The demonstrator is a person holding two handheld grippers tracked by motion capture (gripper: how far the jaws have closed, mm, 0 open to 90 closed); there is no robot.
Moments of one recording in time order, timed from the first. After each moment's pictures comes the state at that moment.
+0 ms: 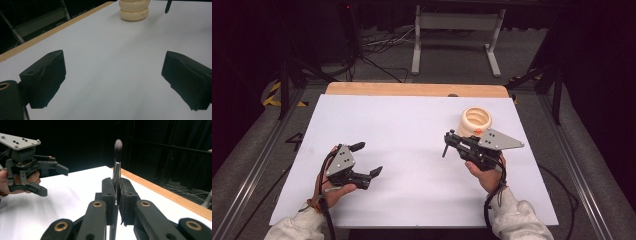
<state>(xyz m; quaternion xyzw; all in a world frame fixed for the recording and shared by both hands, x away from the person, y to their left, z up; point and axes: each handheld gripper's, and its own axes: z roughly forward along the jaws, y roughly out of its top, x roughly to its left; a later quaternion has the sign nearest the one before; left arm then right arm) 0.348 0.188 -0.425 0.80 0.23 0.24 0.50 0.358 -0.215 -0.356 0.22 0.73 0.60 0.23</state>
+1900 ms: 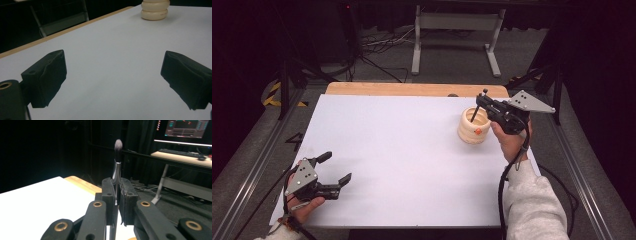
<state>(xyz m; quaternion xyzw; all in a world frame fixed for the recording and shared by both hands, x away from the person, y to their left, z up) 0.314 0.260 -0.443 0.75 0.28 0.27 0.53 0.417 -0.274 -0.302 0.31 0.69 0.57 0.32</state>
